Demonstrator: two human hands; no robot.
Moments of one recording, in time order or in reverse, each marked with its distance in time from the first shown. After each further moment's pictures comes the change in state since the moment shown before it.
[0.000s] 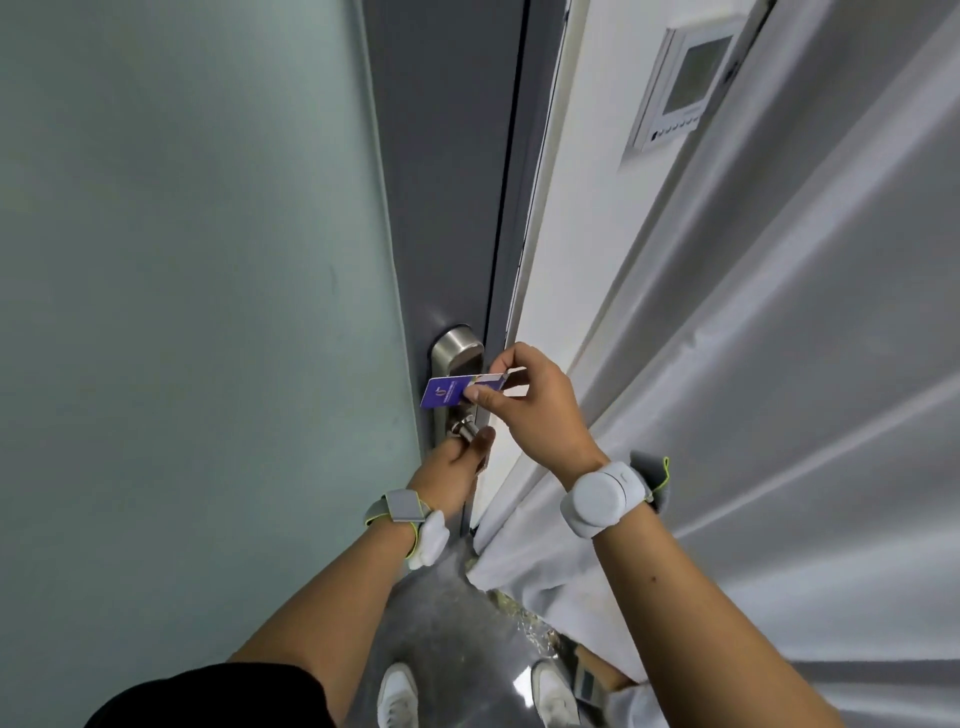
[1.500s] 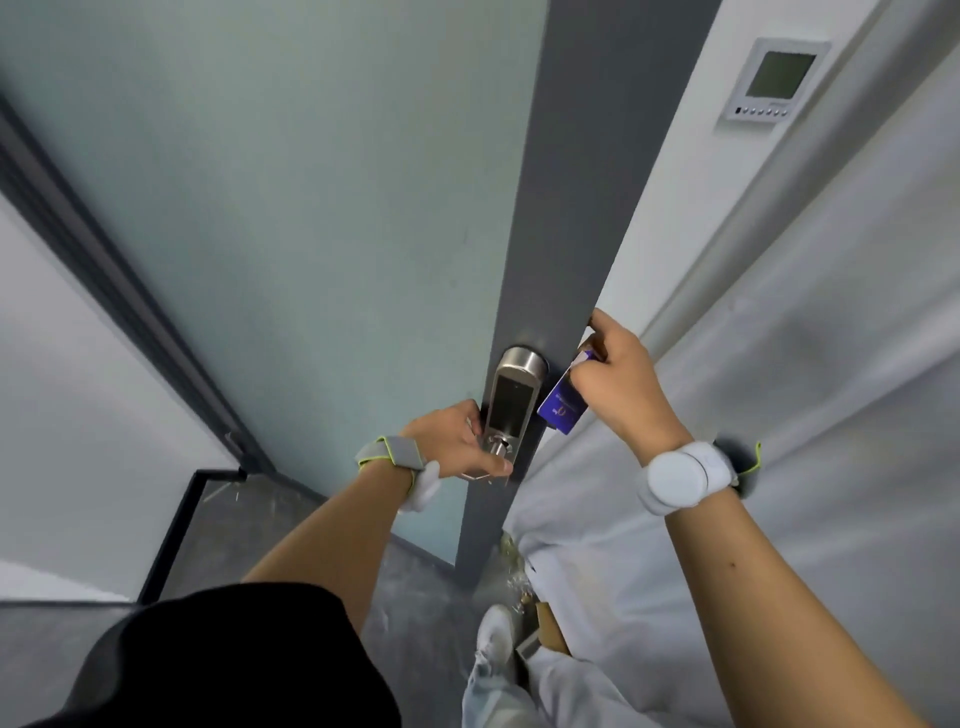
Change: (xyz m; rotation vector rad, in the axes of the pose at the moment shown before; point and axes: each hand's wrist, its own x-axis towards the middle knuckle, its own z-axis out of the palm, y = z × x) left_hand -0.302 -0.043 0.180 0.406 0.448 -0.228; right_hand -0.244 -0.008 -0.163 -0.131 -0.469 -0.263
